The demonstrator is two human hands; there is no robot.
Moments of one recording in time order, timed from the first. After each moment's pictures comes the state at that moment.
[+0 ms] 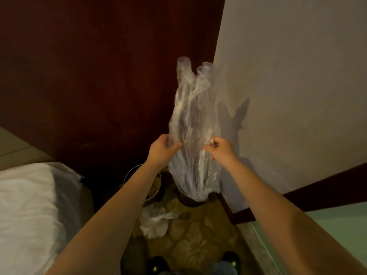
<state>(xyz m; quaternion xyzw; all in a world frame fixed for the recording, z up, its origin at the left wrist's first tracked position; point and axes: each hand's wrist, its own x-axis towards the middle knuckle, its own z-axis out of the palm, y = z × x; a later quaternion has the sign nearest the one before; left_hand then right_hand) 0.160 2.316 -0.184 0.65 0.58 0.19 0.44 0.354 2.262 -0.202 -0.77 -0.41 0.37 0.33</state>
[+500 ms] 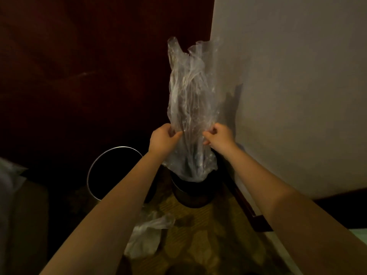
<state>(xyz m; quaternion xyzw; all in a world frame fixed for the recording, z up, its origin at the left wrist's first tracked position) 0.214 2.375 -0.511 0.71 0.59 0.20 0.33 0.392 2.332 -0.539 -0.76 -0.41 0.33 0.38</state>
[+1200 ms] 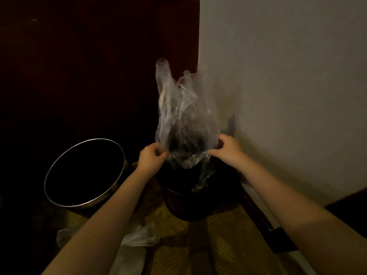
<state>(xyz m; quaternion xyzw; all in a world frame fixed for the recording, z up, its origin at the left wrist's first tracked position) 0.204 2.366 -0.689 0.71 0.57 0.23 0.34 0.442 2.305 -0.684 -0.75 -0.52 0.29 0.29</state>
